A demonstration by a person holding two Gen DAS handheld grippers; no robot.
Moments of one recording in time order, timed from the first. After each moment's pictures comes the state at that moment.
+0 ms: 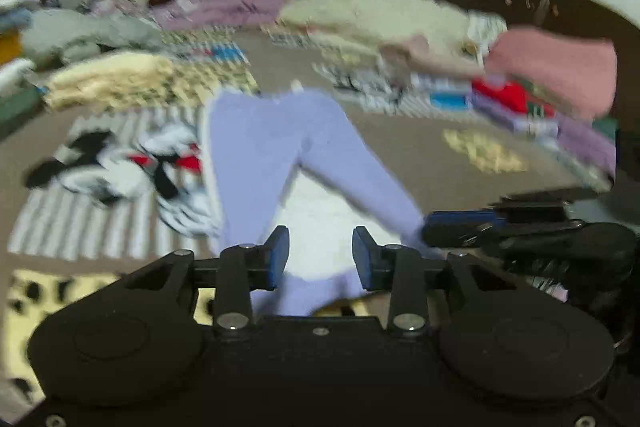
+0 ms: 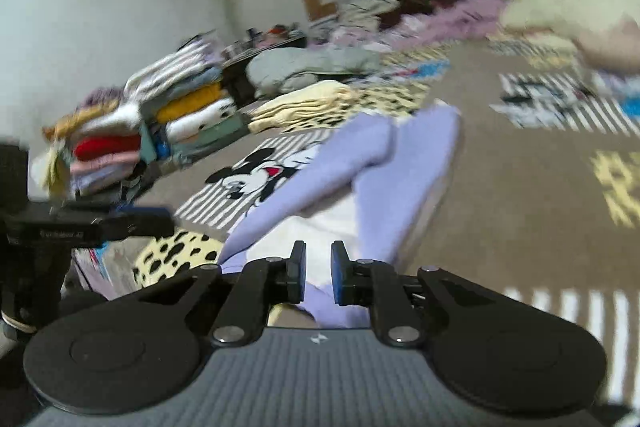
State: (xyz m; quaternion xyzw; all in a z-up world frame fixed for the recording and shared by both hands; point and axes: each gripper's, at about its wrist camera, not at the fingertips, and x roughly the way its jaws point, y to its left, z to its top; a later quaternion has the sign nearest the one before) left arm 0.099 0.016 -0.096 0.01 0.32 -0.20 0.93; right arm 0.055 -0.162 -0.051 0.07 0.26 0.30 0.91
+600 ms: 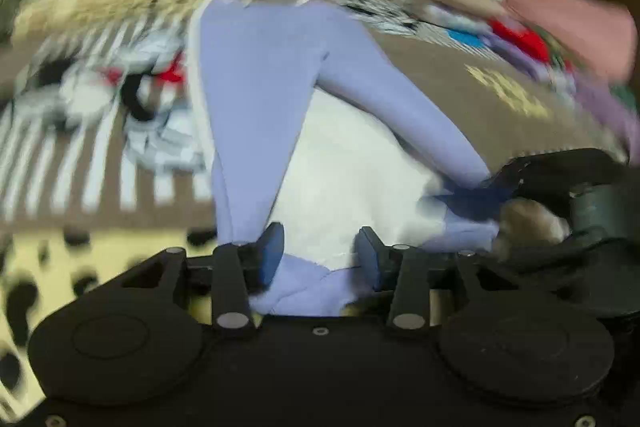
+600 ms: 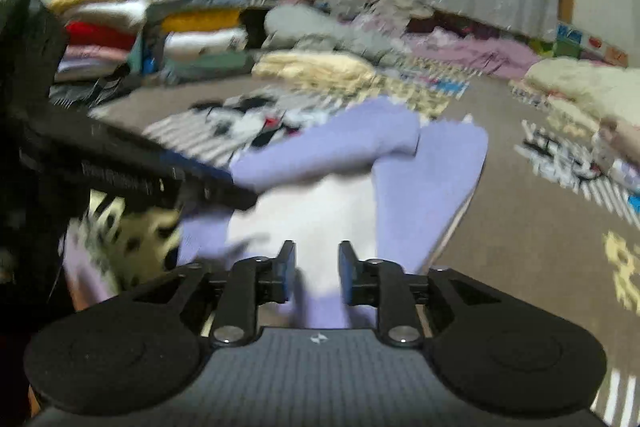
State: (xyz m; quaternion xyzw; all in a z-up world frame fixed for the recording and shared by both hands) left arm 0.143 0.018 -0.124 0.02 0.38 -0.22 0.90; right arm 0.073 -0.097 -0.075 -0.09 0.25 0.28 0.92
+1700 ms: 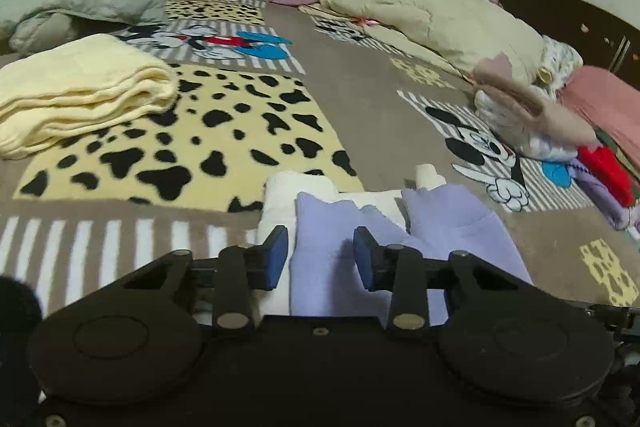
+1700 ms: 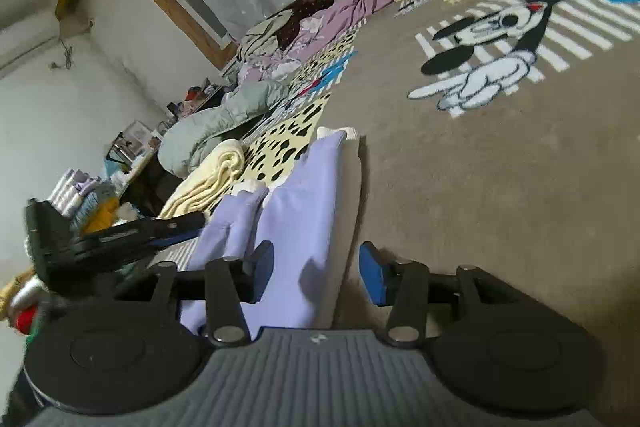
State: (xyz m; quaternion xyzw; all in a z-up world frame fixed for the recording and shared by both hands) left arm 0.406 0.047 -0.094 -0.06 0.33 -0.19 0.92; right arm 0.290 -0.231 -0.142 0.31 0.29 0.22 0.88
